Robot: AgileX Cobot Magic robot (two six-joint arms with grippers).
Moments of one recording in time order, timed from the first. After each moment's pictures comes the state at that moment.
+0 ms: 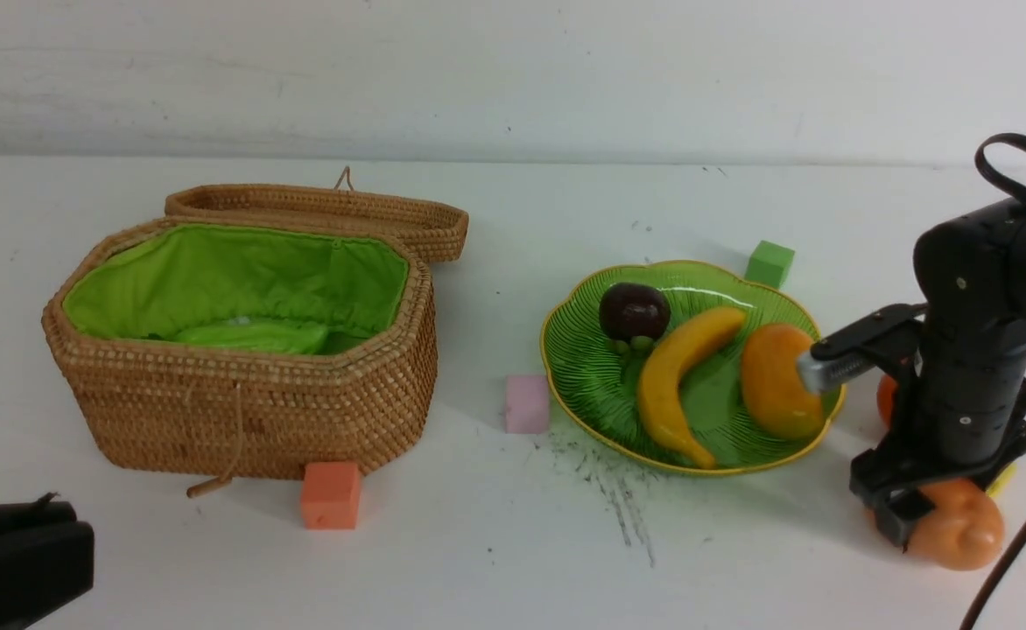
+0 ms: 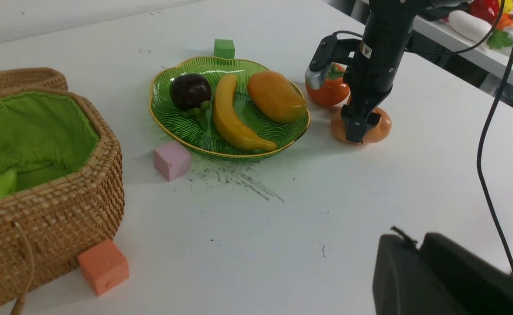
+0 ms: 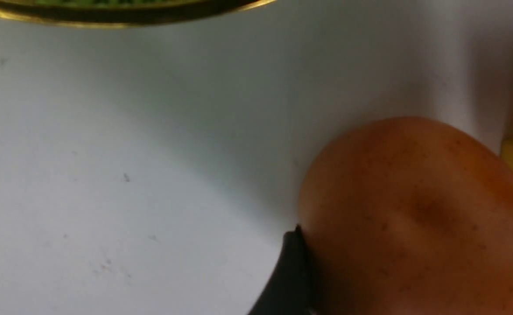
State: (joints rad) right arm 0.19 1.87 -1.24 -0.15 1.00 -0.17; left arm -0.62 0.45 -0.78 -0.25 0.74 0.03
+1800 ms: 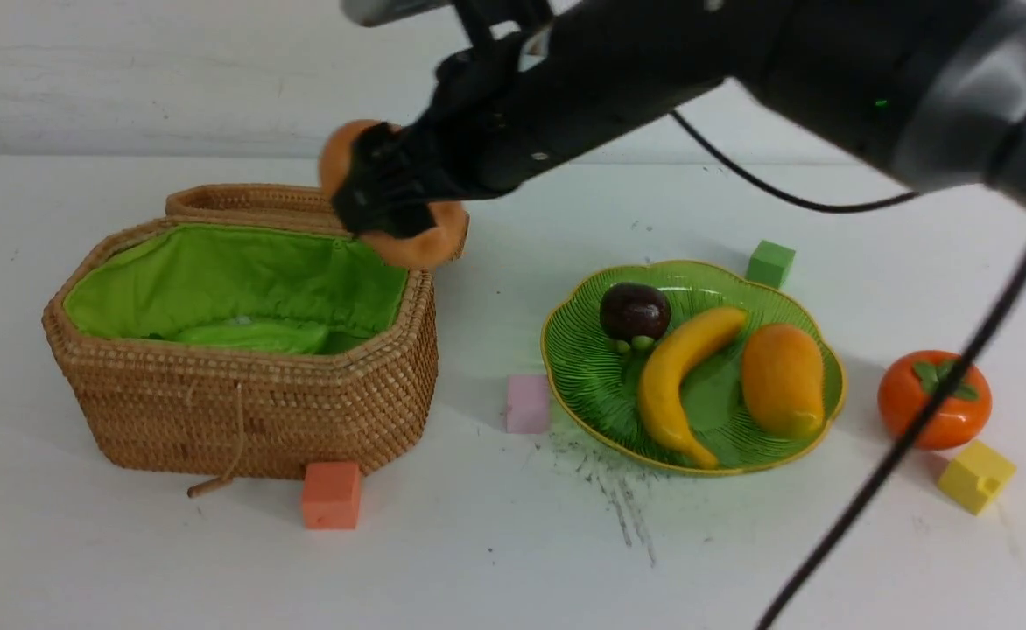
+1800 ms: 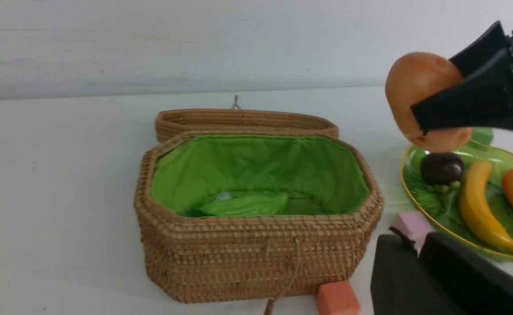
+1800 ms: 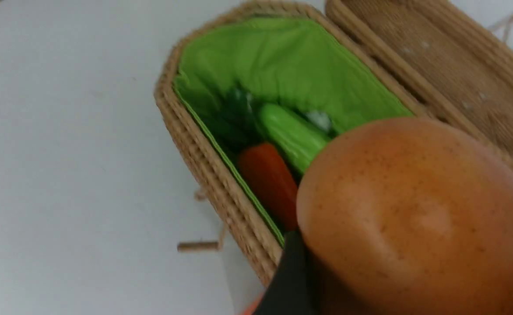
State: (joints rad) right arm 0.70 1.99 -2.01 0.34 0.72 -0.32; left arm -0.62 0.45 -0.78 0.56 0.75 -0.66
